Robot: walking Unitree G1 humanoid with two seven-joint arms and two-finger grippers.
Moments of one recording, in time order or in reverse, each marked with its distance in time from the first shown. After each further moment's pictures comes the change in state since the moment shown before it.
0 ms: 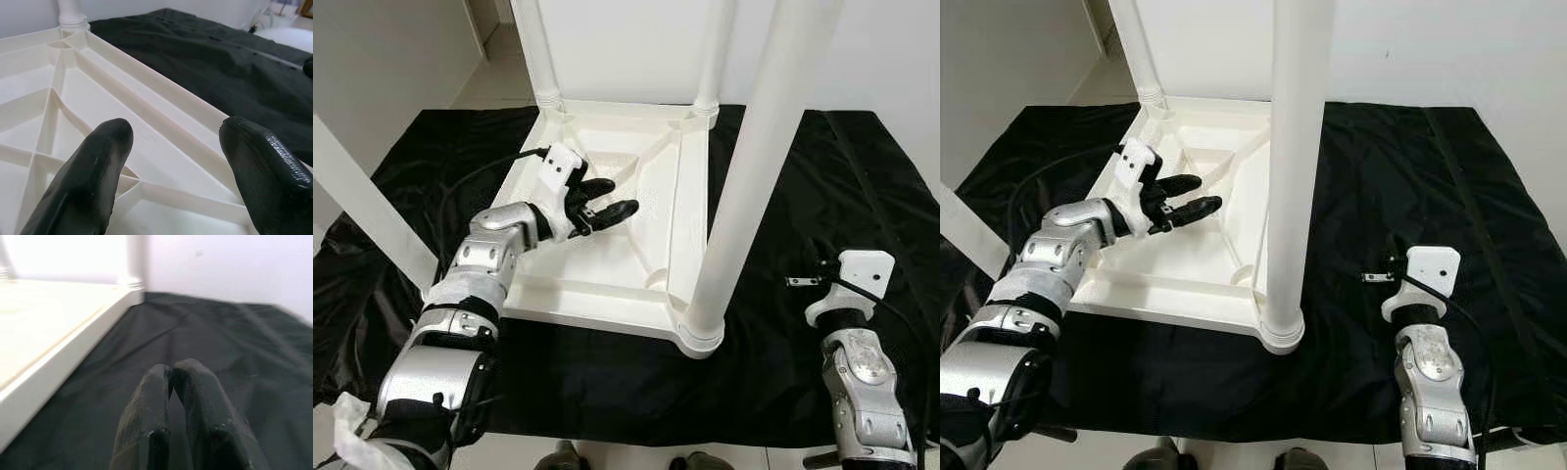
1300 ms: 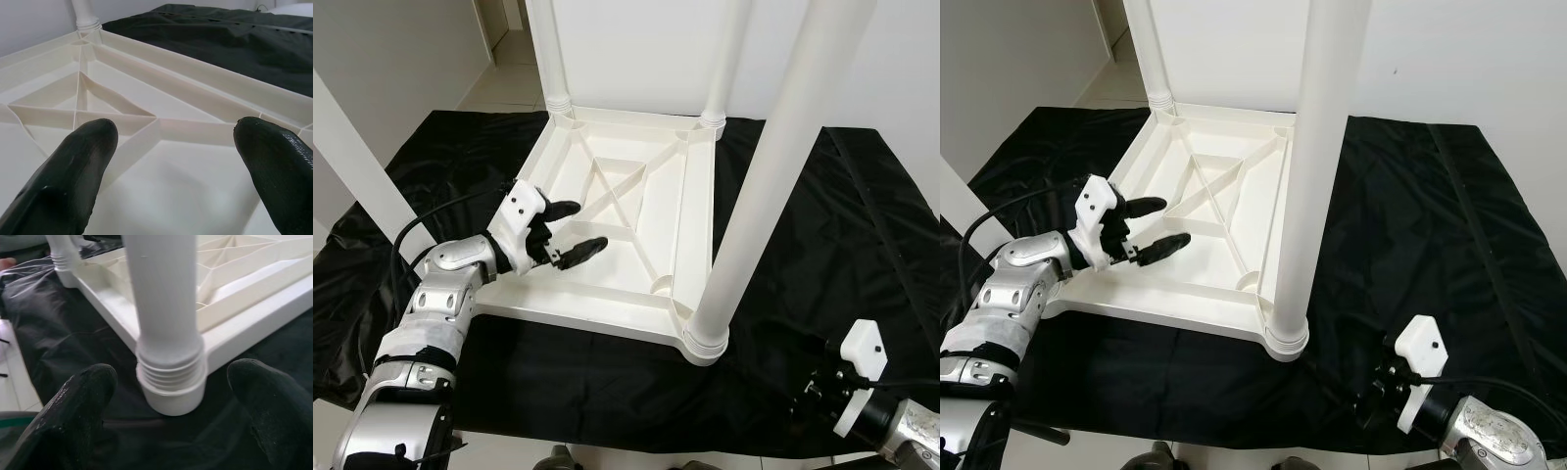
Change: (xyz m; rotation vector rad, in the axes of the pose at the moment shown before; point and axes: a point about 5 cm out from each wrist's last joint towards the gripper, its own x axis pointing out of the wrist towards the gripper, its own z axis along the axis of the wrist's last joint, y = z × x) left arm -0.063 -0.003 -0.028 0.166 0.018 0.011; right arm -0.088 0.019 0.024 0.076 0.251 0.894
